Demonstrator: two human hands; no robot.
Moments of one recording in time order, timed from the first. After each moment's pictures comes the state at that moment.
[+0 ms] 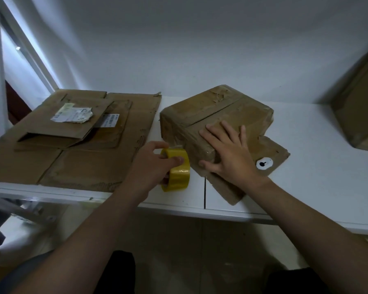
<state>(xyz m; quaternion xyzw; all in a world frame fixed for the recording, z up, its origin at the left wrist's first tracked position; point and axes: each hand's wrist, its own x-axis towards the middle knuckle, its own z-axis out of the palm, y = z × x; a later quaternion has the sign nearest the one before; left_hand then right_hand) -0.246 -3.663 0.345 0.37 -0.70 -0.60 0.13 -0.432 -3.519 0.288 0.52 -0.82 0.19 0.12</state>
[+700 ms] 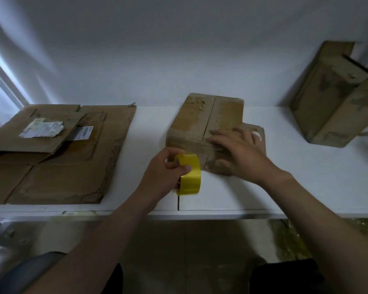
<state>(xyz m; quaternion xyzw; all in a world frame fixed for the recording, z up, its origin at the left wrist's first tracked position) -0.282 -3.591 0.349 0.24 -0.73 -0.63 0.13 -0.452 -3.420 0.350 0.48 -0.86 0.17 0.05</state>
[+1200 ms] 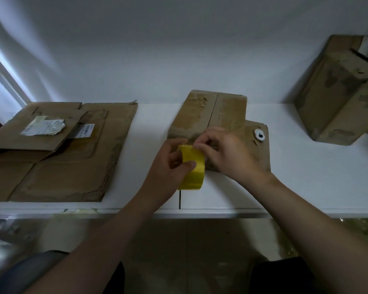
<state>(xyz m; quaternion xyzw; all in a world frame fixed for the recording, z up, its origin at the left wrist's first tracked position) -0.280 -3.582 0.350 0.17 -0.72 -0.65 0.18 -0.416 -3.461 0.365 0.49 -0.77 0.41 0.00</state>
